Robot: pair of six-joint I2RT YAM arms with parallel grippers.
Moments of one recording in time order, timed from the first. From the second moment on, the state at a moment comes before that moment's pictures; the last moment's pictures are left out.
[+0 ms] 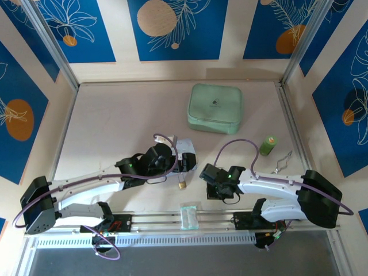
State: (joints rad) left arm -1.06 1.19 0.79 -0.19 -0.15 -0.87; right arm 1.02 1.21 0.54 -0.71 0.02 1.02
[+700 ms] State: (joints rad) left arm -1.06 1.22 0.69 0.02 -0.07 -1.07; right arm 0.85 0.99 0.69 -0.74 -0.17 0.58
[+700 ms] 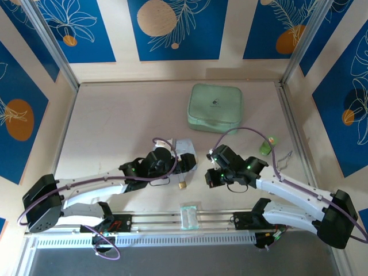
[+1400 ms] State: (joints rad) left arm -1.03 1.25 0.45 0.55 -0.03 -1.69; right arm 0.86 1.06 0.87 -0.56 -0.25 0.42
